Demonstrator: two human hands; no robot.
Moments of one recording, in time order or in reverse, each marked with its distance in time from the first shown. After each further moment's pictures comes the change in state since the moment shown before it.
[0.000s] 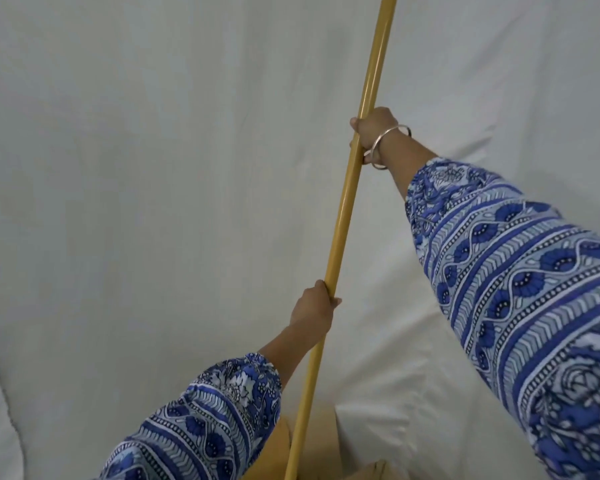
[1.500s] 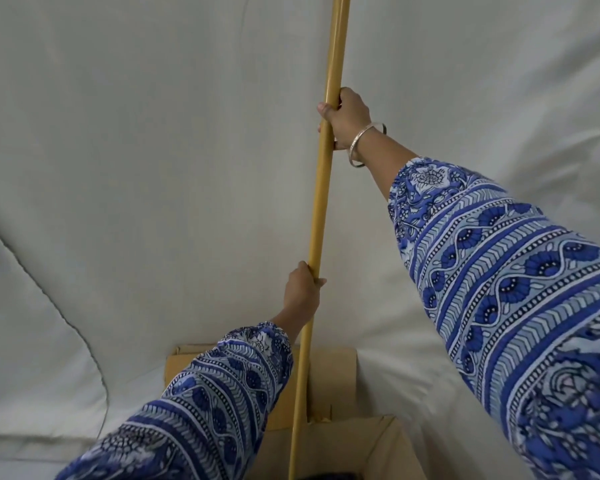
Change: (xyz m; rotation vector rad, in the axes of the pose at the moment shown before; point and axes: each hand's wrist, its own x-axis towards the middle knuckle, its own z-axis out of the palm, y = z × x) left_hand 0.075 -0.088 0.104 -0.102 0.252 -0.334; right_hand 0.034 0.138 0.104 0.138 -0.355 -0.155
